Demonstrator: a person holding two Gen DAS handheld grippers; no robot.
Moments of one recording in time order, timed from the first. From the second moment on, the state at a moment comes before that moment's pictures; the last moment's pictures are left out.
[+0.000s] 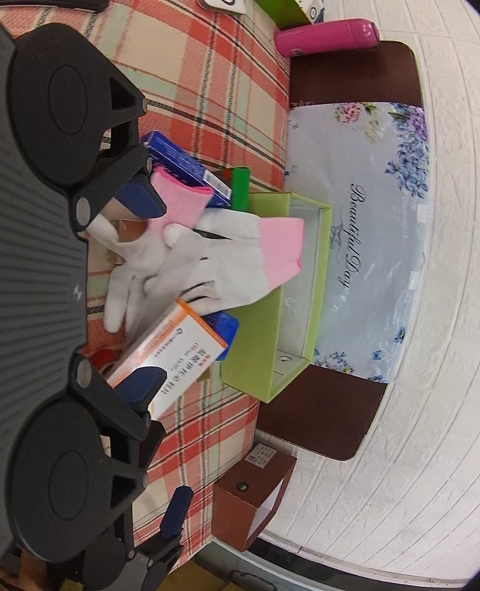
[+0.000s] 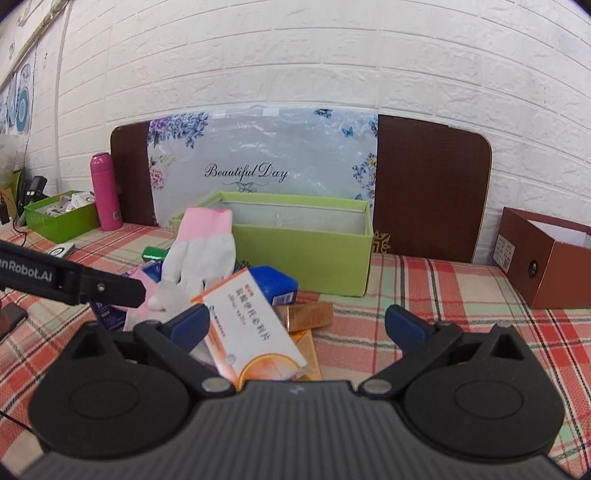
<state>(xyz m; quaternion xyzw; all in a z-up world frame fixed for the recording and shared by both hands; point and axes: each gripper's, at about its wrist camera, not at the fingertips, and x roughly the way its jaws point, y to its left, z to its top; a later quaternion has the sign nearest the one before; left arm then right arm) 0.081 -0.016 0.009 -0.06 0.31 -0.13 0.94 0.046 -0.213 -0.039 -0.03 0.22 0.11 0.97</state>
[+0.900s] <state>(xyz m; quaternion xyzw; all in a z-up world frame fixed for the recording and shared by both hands) 0.113 0.071 -0.028 -0.08 0.33 -0.07 0.94 0.075 -0.143 -0.098 -0.22 0.24 0.12 0.94</state>
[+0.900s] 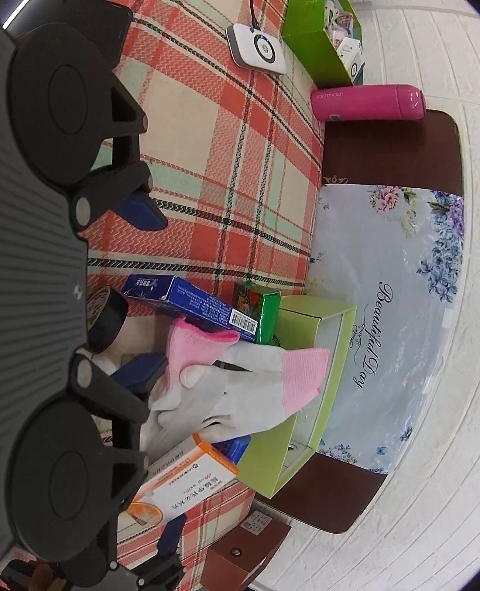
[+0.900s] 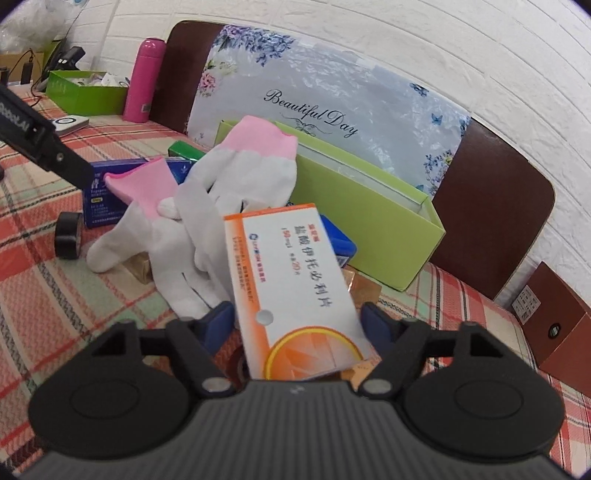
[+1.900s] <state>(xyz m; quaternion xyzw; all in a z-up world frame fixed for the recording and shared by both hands) 0.047 0.106 -0.028 -0.12 0.39 -0.13 0.91 0.028 -0.195 -0.090 -0.12 0.31 0.16 0.93</state>
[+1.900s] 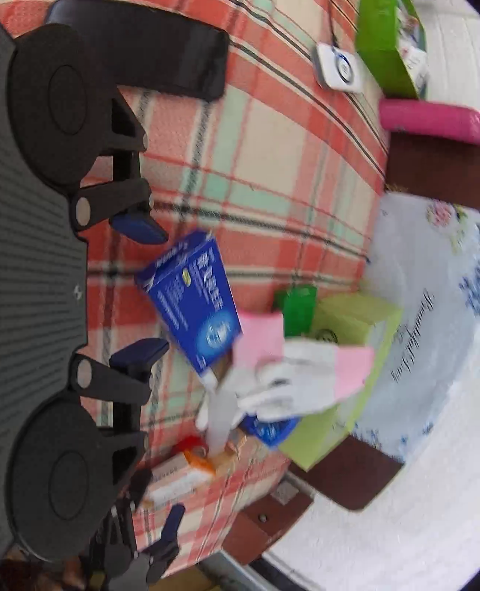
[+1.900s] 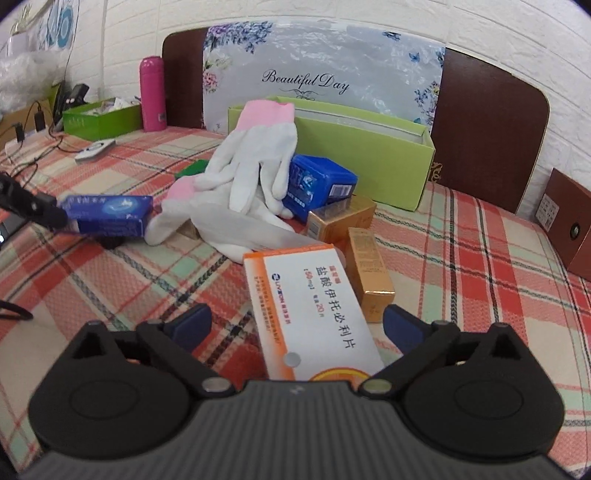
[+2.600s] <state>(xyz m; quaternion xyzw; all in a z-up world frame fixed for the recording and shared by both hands) 0.087 0.079 -0.041 0.01 0.38 -0.23 0.90 0.013 -0.206 -0.094 -0.01 0.40 0.20 0.90</state>
